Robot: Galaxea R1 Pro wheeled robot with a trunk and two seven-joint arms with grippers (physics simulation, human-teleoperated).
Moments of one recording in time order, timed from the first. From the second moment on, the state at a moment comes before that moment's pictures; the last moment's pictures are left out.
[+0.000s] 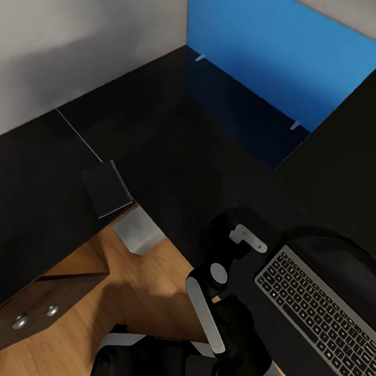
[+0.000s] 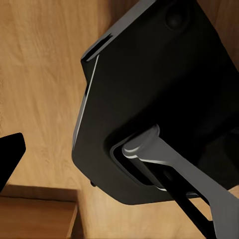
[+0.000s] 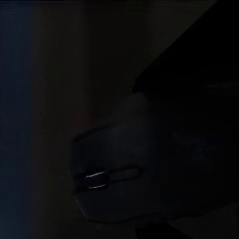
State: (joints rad) left arm 0.40 -0.13 0.44 -1.26 0.55 0.37 -0.19; right arm -0.60 0.17 0.54 -1.48 -0.36 0.06 -1.11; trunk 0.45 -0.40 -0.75
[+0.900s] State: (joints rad) left arm 0.40 -0.13 0.44 -1.24 0.55 0.37 -0.19; right arm -0.62 0.17 0.54 -1.37 -0.37 -0.05 -1.23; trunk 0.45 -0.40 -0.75
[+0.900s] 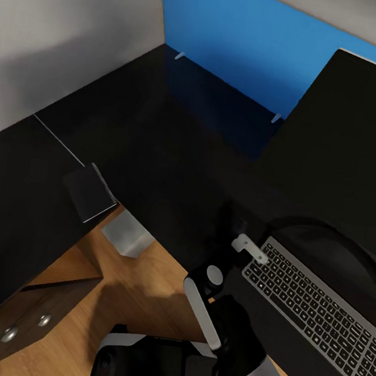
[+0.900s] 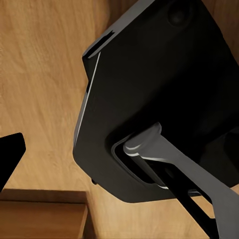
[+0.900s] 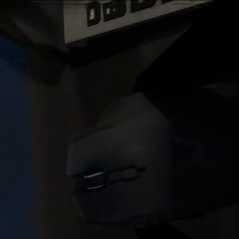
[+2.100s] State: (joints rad) left arm 0.40 -0.10 0.45 -1.21 0.65 0.39 -0.19; right arm -0.67 0.17 0.54 -1.30 -0.38 -0.06 -1.24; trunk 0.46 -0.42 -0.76
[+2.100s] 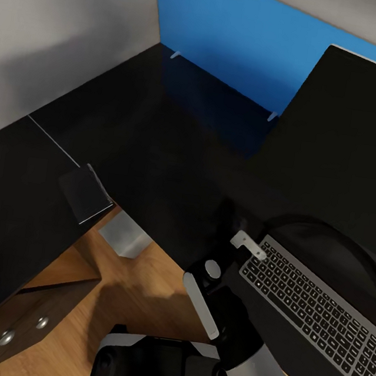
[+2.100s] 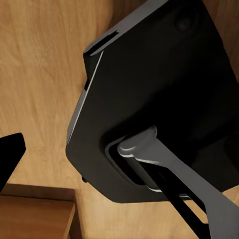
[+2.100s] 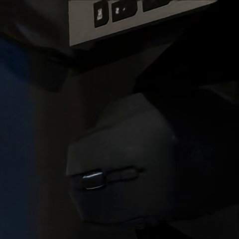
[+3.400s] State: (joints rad) left arm 0.40 -0.08 0.45 -1.21 0.66 0.39 -0.20; right arm -0.64 0.17 0.56 -1.35 -0.29 -0.01 -1.25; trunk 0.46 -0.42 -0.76
